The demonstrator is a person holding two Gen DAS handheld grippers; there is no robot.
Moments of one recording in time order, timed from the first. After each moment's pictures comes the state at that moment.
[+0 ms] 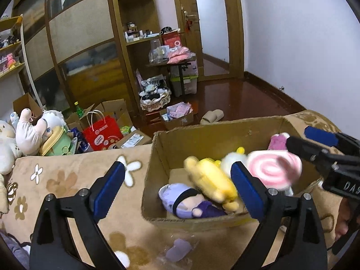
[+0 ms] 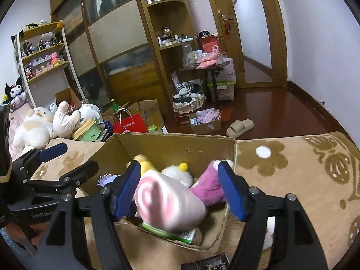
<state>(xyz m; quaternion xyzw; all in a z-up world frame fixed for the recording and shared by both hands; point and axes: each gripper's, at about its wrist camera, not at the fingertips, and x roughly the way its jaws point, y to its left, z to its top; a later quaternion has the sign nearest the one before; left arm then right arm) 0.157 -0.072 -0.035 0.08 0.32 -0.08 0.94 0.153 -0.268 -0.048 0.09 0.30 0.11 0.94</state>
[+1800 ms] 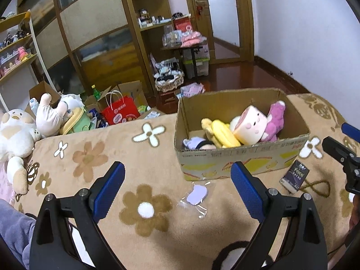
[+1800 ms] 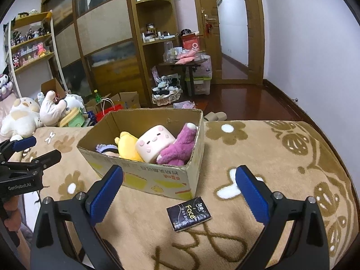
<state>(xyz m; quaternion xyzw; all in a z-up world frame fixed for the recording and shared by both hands) 0.083 -0.042 -0.019 0.10 0.37 -0.03 0.92 0.064 -0.282 -0.027 0.05 0.33 0.03 0.94</state>
